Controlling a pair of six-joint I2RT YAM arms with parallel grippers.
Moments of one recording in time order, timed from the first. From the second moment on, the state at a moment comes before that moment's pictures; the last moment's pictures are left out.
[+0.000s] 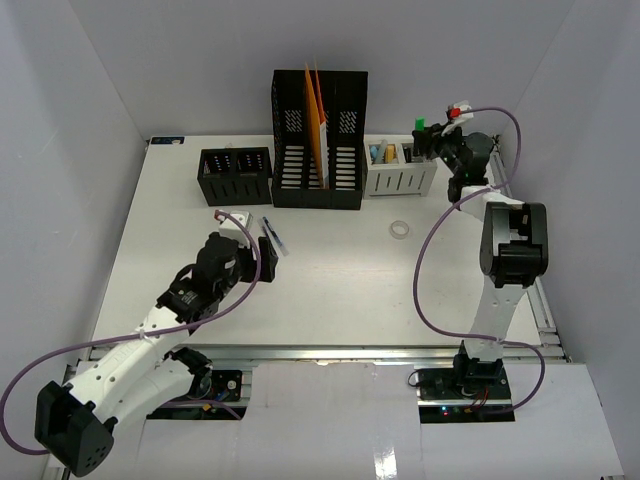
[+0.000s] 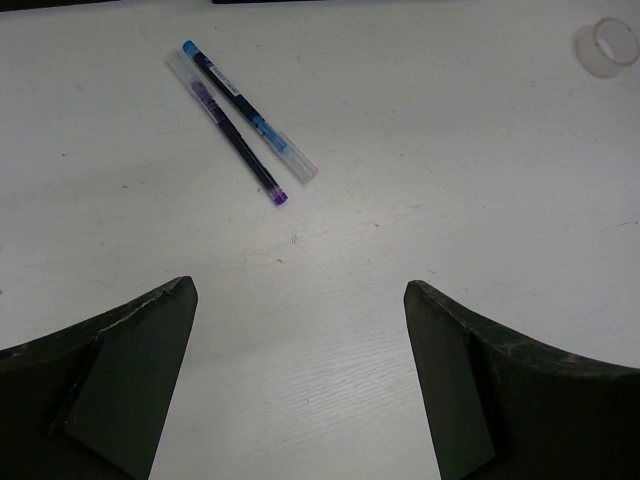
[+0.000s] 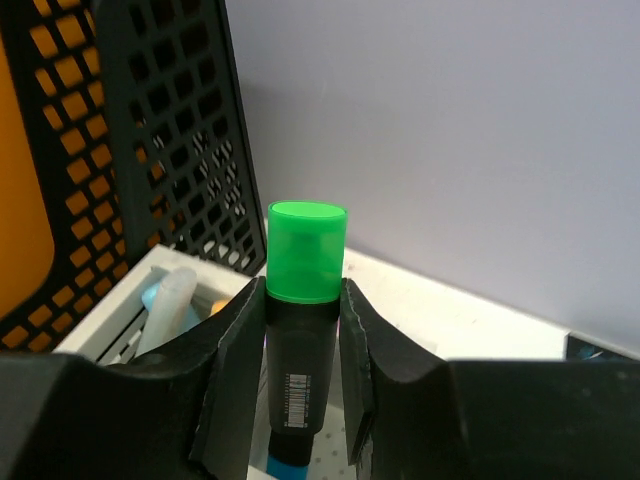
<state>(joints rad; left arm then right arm) -0.57 0.82 0.59 -0.24 -0.20 -0.31 0.01 2.03 1.33 0.80 -0.49 0.07</state>
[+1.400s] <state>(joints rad) -0.57 1.10 0.45 0.38 0.37 -0.91 0.15 1.95 1.38 -0.58 -0.38 -0.37</state>
